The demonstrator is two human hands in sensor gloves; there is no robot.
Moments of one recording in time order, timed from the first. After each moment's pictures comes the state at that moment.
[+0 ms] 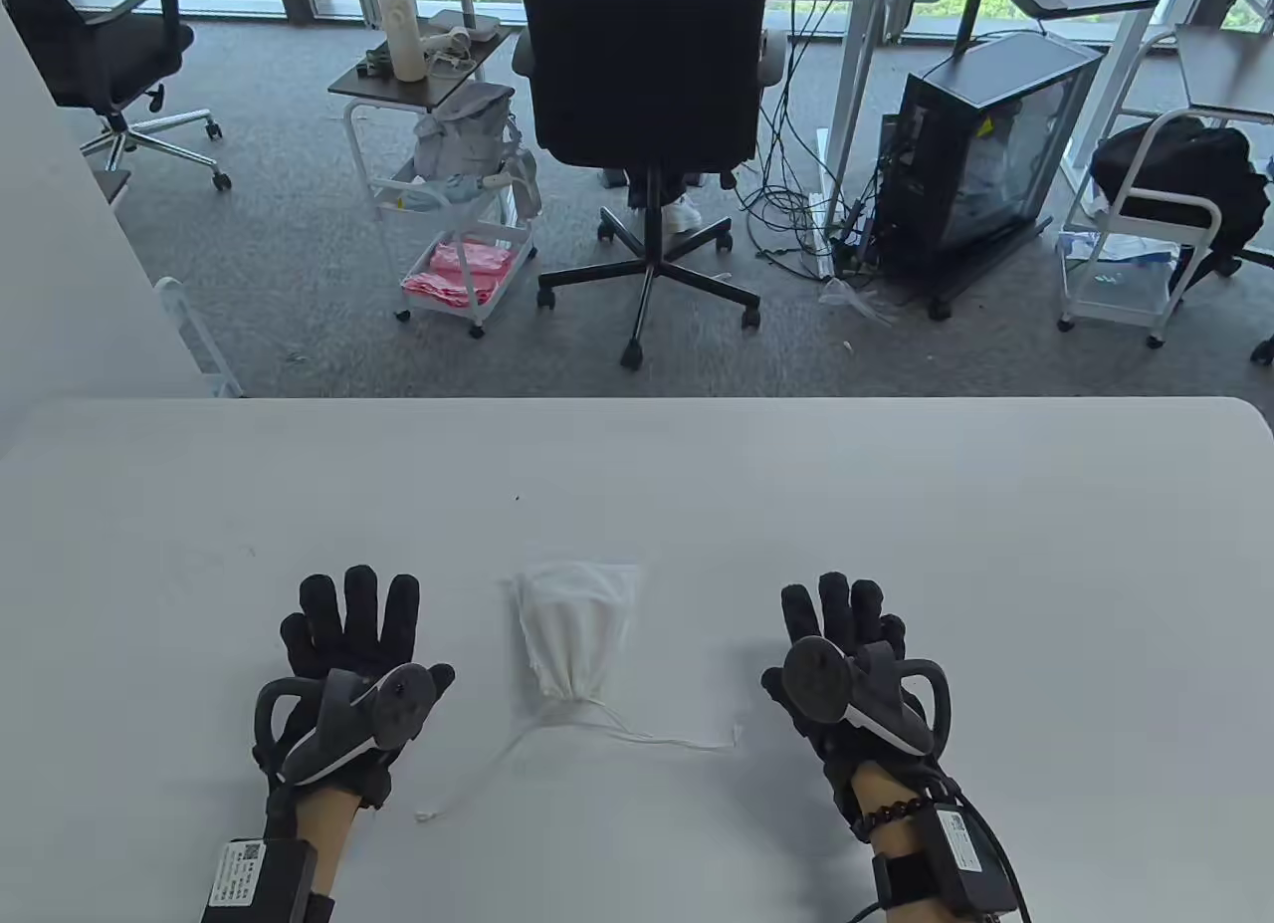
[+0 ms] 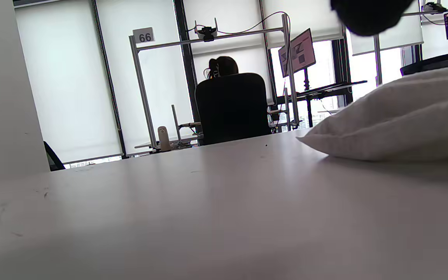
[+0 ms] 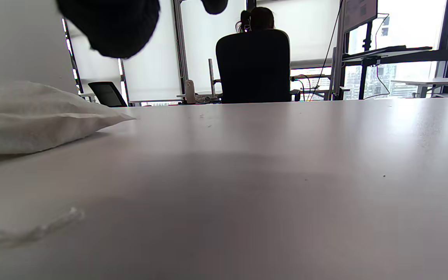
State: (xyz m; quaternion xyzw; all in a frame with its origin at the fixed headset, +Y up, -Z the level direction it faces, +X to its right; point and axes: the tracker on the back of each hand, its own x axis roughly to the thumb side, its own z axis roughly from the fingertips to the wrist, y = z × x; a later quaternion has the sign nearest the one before) left_hand -0.270 -0.720 -0.347 0.07 -0.09 -0.08 0.99; right_hand 0.154 -0.727 -0.360 0.09 -0.02 0.99 0.05
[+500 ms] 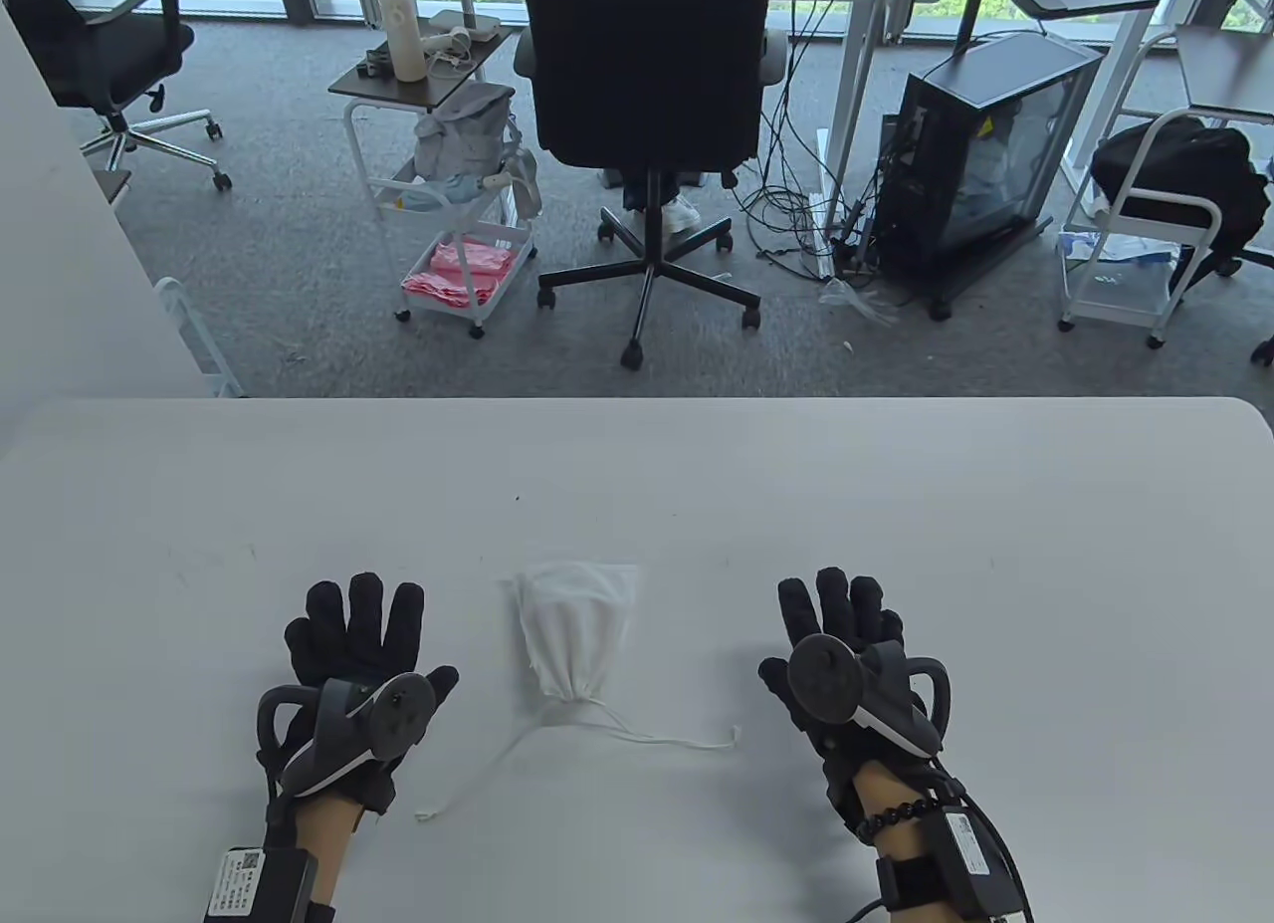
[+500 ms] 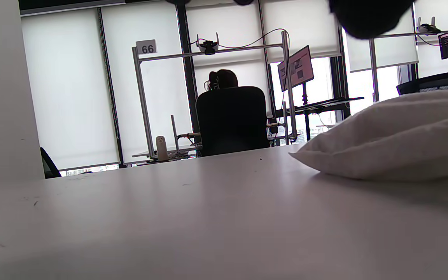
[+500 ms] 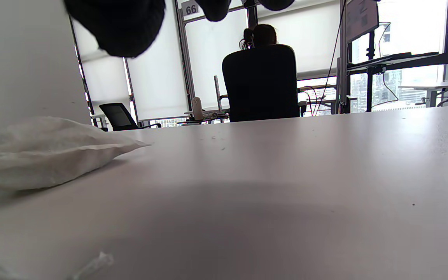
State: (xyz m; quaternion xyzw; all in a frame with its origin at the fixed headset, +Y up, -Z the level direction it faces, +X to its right) left_hand -0.268 -0.717 -0.340 0.09 -0.09 -0.06 0.99; right_hand 0.153 -0.715 -0.357 0.10 -0.05 0.99 0.07
